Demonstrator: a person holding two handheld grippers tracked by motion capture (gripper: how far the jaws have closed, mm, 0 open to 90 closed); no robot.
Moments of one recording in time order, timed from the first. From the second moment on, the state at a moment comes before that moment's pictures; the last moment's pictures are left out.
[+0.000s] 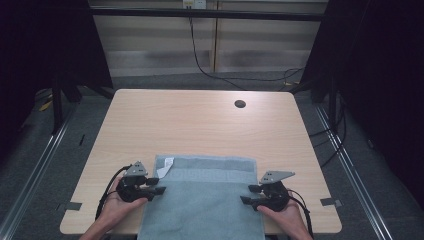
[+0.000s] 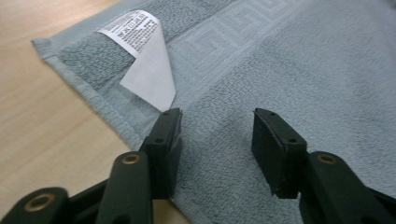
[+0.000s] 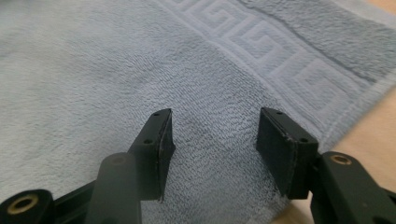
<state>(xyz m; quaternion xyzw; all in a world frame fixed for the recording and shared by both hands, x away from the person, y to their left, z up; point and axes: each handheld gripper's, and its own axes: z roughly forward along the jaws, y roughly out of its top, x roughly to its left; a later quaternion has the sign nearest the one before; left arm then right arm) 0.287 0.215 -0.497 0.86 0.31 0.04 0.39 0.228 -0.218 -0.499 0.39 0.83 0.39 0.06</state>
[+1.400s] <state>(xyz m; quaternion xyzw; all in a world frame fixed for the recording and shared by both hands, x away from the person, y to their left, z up) 0.372 0.232 -0.489 0.81 0.38 0.07 0.44 0.315 -0.236 -0.503 0.41 0.83 0.36 0.13</state>
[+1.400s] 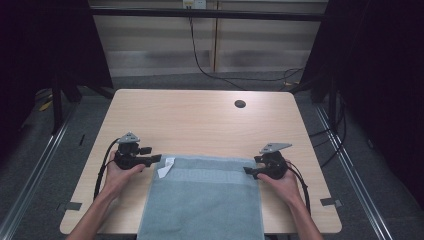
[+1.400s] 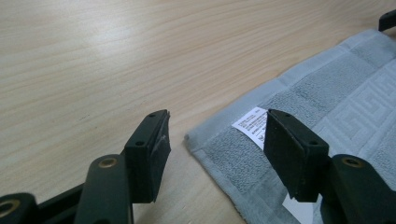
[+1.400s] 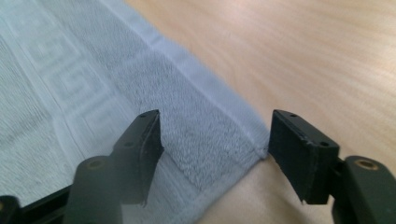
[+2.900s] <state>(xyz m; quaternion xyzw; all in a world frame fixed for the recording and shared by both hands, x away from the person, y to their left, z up) 0.356 0.206 -0.507 0.86 0.30 0.04 0.42 0.314 -0.226 -0.507 0.41 0.82 0.39 0.09</state>
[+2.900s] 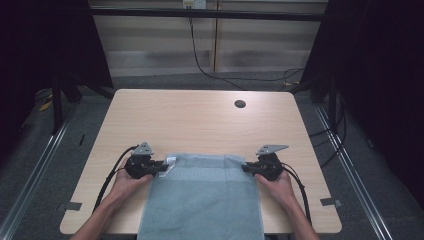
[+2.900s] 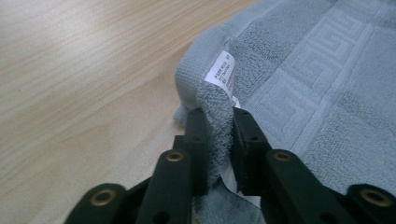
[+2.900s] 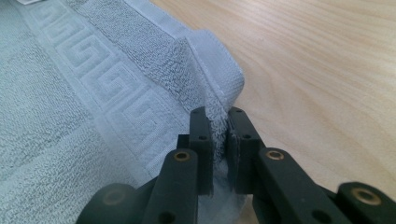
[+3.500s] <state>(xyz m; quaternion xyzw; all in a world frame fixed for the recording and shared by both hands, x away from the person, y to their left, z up) 0.354 0.217 -0.476 0.82 0.31 0.04 0.48 0.317 -0.235 -0.476 0.41 0.78 0.46 0.09</state>
